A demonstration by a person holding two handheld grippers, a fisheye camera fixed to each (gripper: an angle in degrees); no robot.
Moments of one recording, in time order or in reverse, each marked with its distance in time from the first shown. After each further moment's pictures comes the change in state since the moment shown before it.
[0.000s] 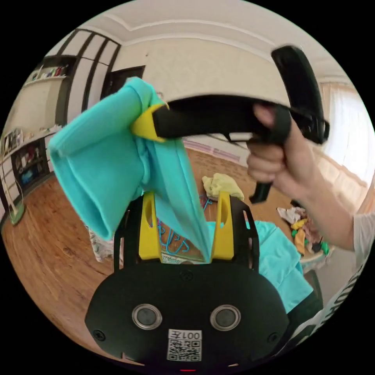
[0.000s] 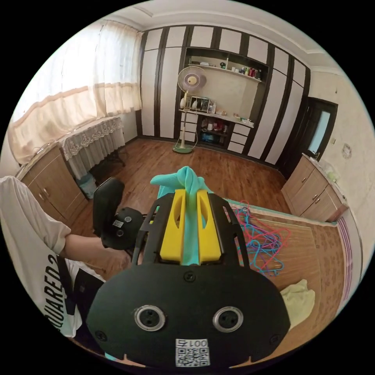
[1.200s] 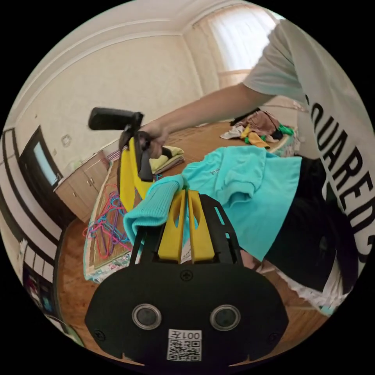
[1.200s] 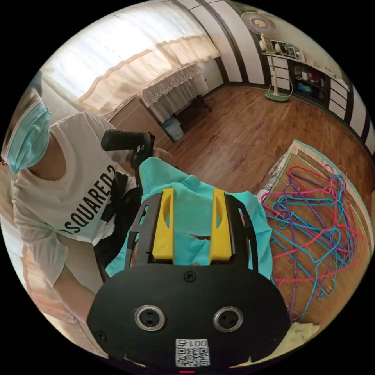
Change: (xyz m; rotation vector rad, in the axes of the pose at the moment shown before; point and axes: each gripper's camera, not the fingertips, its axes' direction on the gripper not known) left arm -0.004 0.234 -0.017 -0.194 0.273 0.879; right arm 0.119 0.004 0.182 -0.484 -0.741 -0.215
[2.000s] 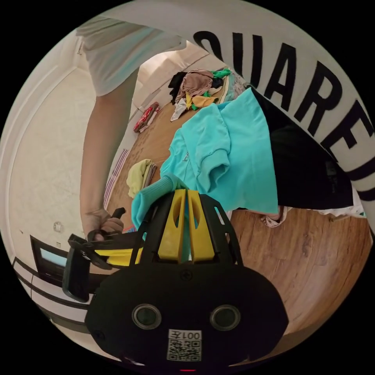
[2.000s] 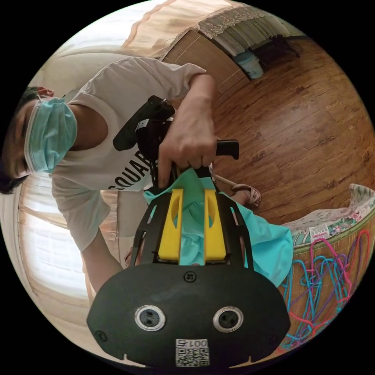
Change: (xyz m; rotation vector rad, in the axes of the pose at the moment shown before) left arm 0.041 0.024 0.041 -0.083 -0.007 0.618; right arm 0.060 -0.089 0.064 -0.483 -0.549 -0.223
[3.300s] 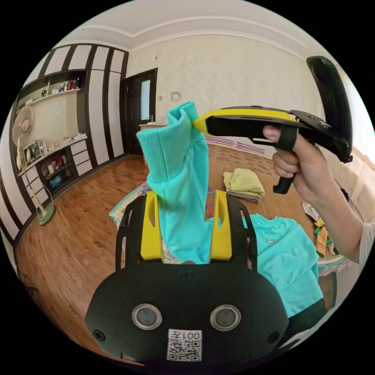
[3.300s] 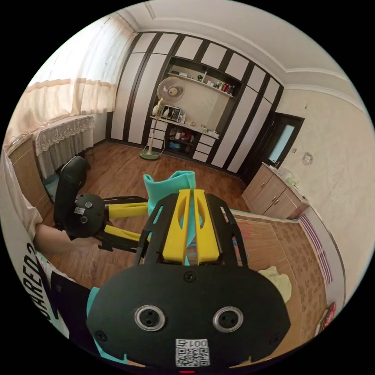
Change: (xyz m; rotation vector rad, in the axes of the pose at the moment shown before) left arm -0.231 -0.055 -0.016 -0.096 -0.478 -1.411; right arm -0.396 0.033 0.275 0.941 1.732 0.667
